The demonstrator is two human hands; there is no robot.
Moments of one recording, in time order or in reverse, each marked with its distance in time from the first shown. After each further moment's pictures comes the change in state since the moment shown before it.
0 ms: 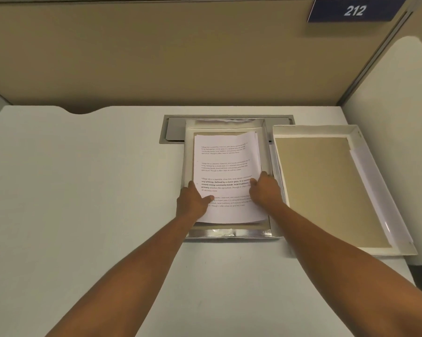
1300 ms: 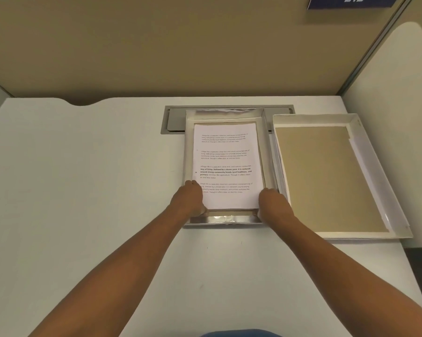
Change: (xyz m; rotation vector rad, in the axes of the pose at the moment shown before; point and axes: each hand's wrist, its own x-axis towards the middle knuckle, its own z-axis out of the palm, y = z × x) left_hand -0.023 -0.014 -0.014 0.550 -0.158 0.180; right_hand -0.077 0.016 -0.009 -0.364 -0.212 0.010
